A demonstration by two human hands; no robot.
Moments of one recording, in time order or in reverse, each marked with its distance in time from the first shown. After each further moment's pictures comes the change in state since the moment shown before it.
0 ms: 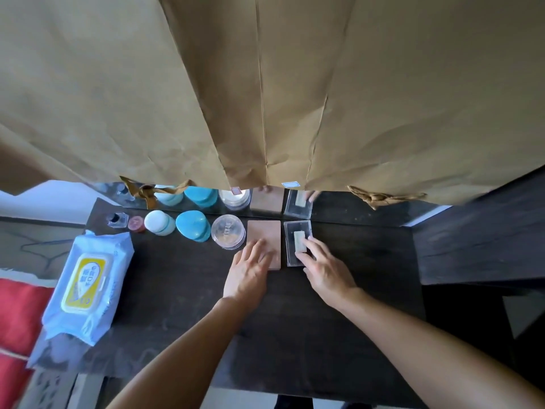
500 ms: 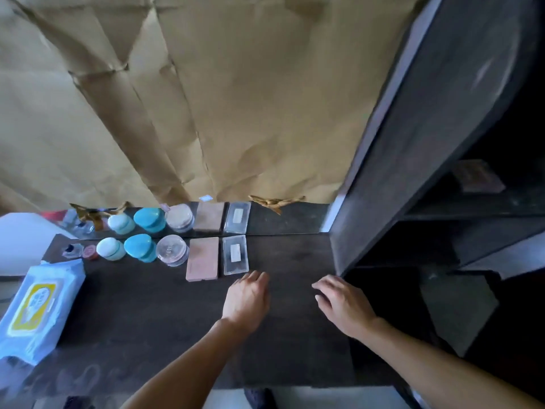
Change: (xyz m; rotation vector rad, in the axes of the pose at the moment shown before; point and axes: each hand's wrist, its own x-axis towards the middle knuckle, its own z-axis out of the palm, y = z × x) left_hand -0.022 0.164 -0.026 -0.118 0.034 0.011; right_hand -0.161 0.083 -0.093 0.030 0.186 0.092
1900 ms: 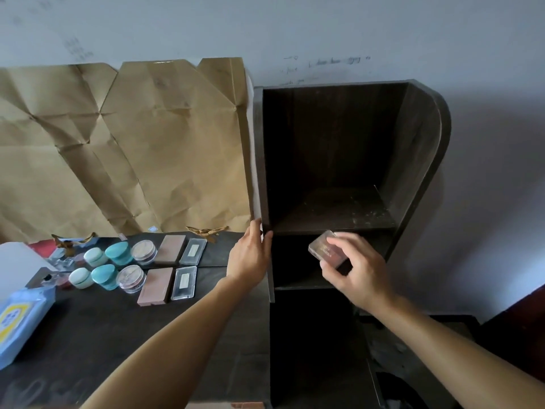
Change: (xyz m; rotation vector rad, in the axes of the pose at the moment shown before) left_hand 0.055 0.236 -0.061 -0.291 0.459 0.017; right_hand -0.071 0.100 -0.229 0.132 0.585 -0.147
